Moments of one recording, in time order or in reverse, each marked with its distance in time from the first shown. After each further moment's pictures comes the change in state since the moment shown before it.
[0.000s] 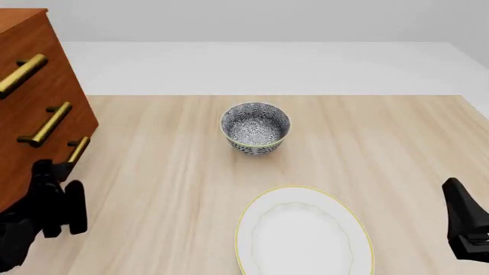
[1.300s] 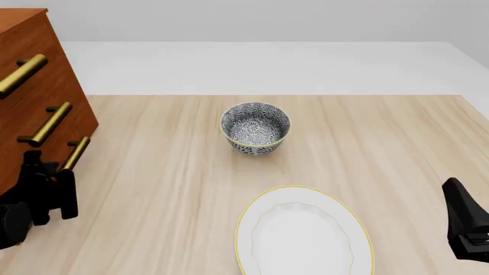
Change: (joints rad) left arm 0.098 0.111 -0.135 0.015 0.069; right arm 0.000 0.000 0.000 0.000 0.000
